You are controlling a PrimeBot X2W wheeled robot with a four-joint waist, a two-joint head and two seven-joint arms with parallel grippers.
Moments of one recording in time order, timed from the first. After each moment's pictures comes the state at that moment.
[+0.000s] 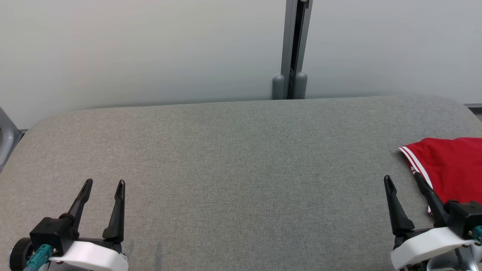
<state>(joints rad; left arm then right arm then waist) 0.03 0.35 -0.20 0.01 -0.43 0.11 -0.16 0.02 -0.06 -0.03 -0.01 0.17 0.13 -0.01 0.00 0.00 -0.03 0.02</state>
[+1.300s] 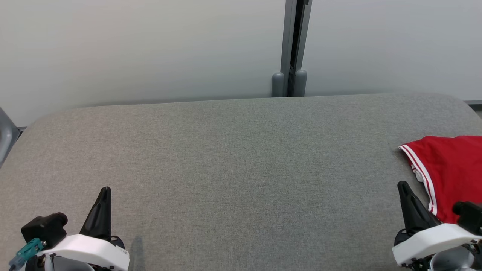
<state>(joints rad) 0.01 0.28 -0.16 0.10 -0.64 0.09 -0.10 -0.01 -0.05 -0.05 0.12 0.41 0.13 0.01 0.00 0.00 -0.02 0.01</state>
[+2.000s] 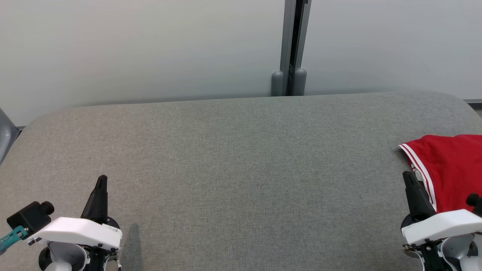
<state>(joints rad) -0.08 0.22 -0.09 0.22 -0.92 0.03 -0.05 -0.10 -0.05 -0.08 0.22 0.75 0.13 0.05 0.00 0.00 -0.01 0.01</state>
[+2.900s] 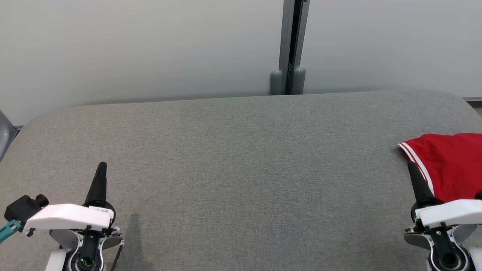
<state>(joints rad) -0.18 0.15 -0.01 0.31 -1.18 -0.03 0.01 -0.18 -0.05 -0.12 0.31 1.06 0.13 0.09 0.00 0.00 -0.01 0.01</state>
